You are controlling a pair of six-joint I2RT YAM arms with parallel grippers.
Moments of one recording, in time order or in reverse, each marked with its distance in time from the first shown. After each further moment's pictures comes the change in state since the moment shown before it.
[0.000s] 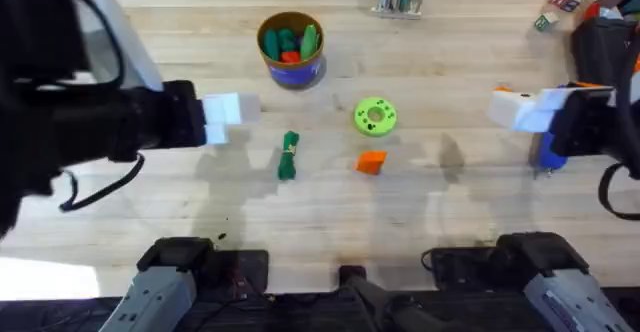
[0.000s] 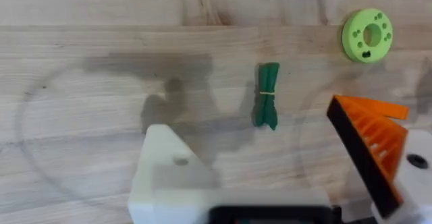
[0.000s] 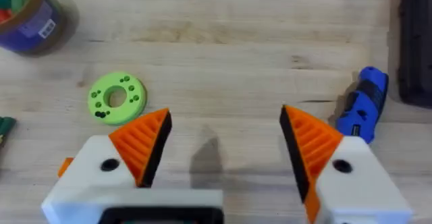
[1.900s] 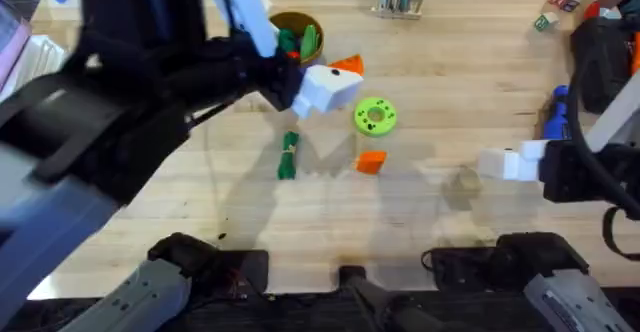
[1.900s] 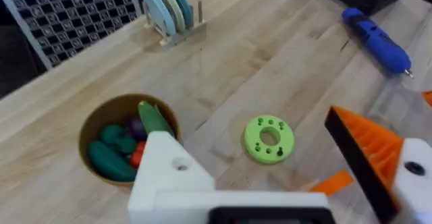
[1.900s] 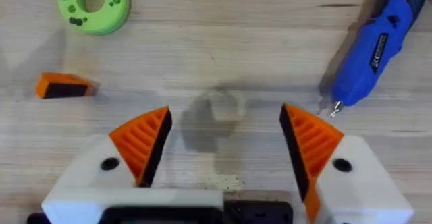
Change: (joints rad) left arm -0.377 0.136 -0.168 0.825 0.198 0.256; right arm 0.000 0.000 0.000 -0.319 0.000 0.000
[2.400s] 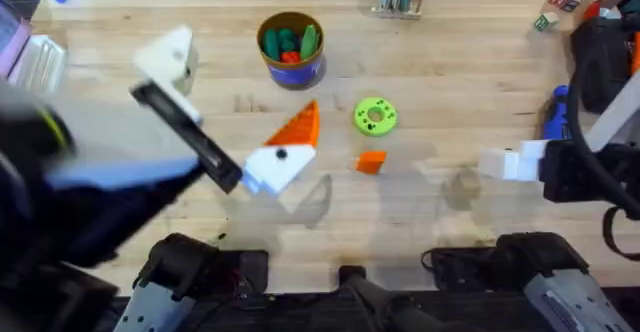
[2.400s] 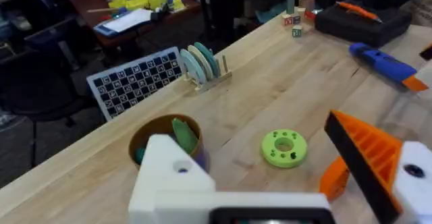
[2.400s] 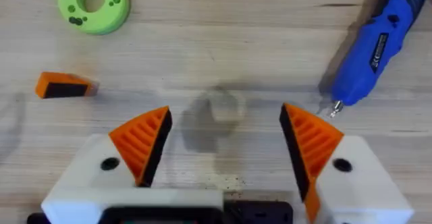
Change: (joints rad) left arm 0.041 -0.647 -0.213 -0.129 -0.058 0.085; right arm 0.000 0.000 0.000 0.000 0.000 0.000
